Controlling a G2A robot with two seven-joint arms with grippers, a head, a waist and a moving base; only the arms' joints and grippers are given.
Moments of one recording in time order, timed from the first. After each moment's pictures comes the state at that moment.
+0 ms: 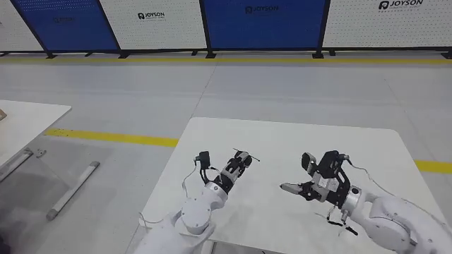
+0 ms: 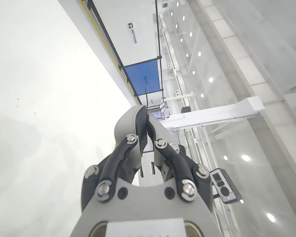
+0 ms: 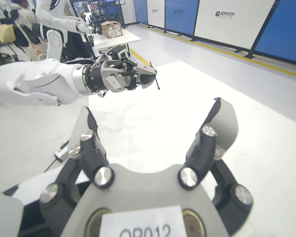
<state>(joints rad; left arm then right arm) 1.42 -1.15 -1.02 -1.67 -0.28 -0.05 0.15 -0.70 -0.67 0.28 -1.68 -0.36 -0.34 -0.10</state>
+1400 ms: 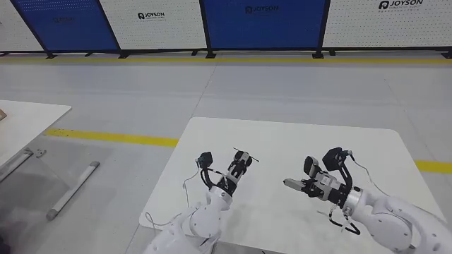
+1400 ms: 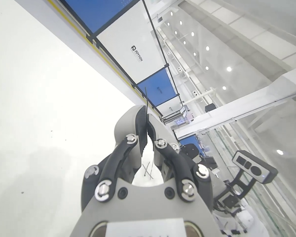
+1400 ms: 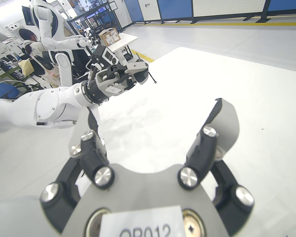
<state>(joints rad) 1.41 -1.17 -0.98 -1.64 -0.01 -0.06 0.25 -0.71 -0.67 0.29 -1.67 -0.19 -0.34 -0.02</state>
